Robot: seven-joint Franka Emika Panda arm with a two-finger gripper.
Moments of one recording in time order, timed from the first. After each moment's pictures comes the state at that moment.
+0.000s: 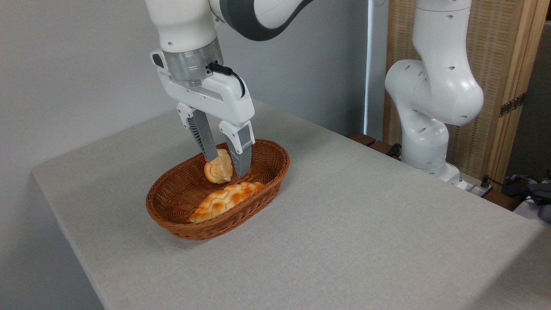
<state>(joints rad) -0.20 -0.04 0.03 -1.83 -0.07 1.72 0.47</state>
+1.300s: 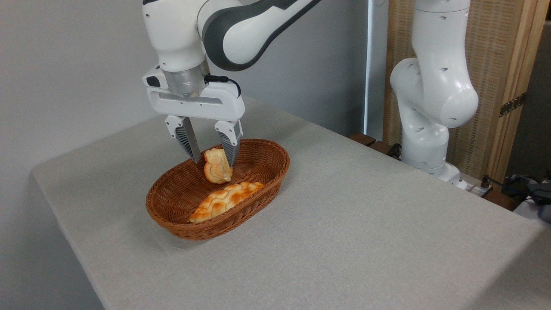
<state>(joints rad) -0.40 -0.01 0.02 -1.97 -0.14 1.91 -0.09</state>
